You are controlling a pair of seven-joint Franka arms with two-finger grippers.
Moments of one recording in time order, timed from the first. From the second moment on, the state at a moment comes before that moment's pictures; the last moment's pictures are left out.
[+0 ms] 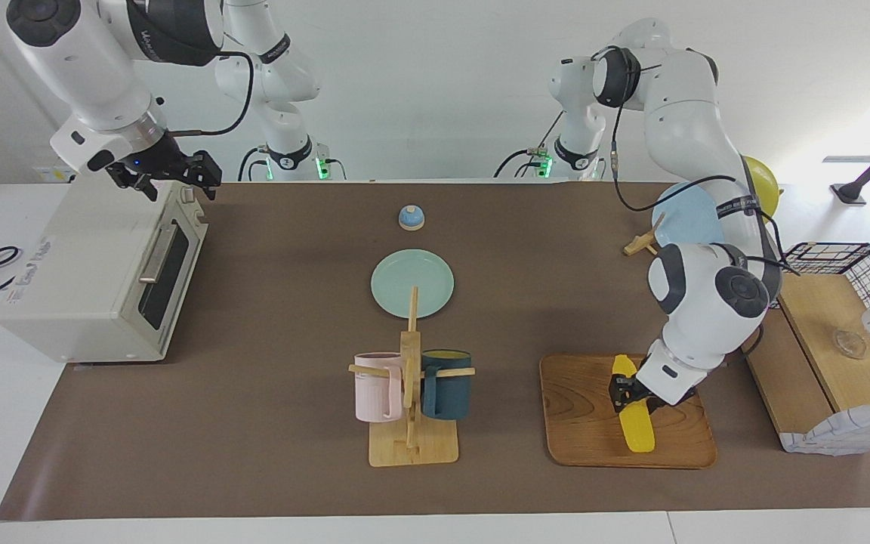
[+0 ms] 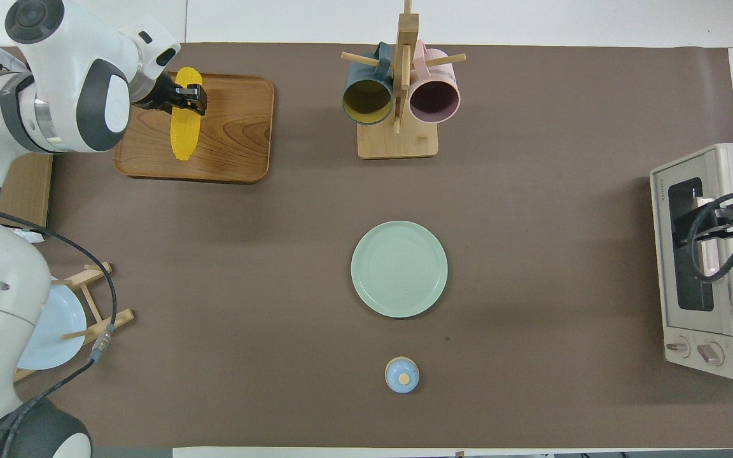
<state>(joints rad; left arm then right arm) -0.14 0.67 -0.05 -1.24 -0.06 2.01 -0.06 -0.07 -0.03 0.04 -1.65 -0.06 1.42 -0.07</state>
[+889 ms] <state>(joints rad) -0.65 0.23 -0.06 -1.88 -0.07 2.32 -0.61 -0.07 -0.03 0.04 -1.65 -0.06 1.42 -0.07</state>
